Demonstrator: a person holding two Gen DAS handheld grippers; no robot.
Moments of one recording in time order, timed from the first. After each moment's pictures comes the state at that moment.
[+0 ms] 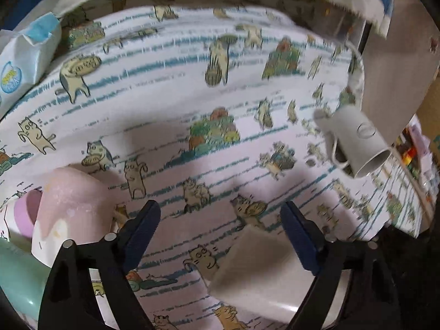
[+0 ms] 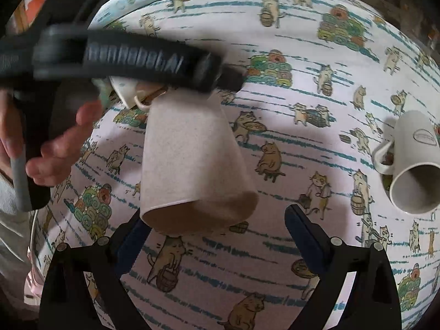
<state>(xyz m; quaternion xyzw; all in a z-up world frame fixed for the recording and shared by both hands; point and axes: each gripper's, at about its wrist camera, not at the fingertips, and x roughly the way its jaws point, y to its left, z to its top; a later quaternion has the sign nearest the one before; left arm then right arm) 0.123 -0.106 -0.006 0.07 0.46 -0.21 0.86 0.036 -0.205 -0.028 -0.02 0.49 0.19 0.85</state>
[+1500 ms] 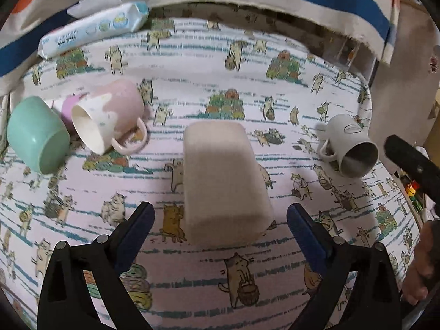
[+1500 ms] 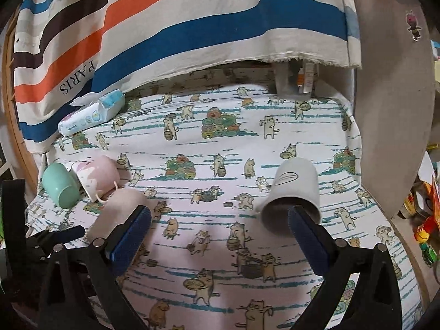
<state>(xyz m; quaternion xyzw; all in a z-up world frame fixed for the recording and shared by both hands) -0.014 -0.115 -0.028 -0.04 0.38 -0.07 0.92 -0.027 -0.329 0.041 0.04 0.27 0.06 0.96</state>
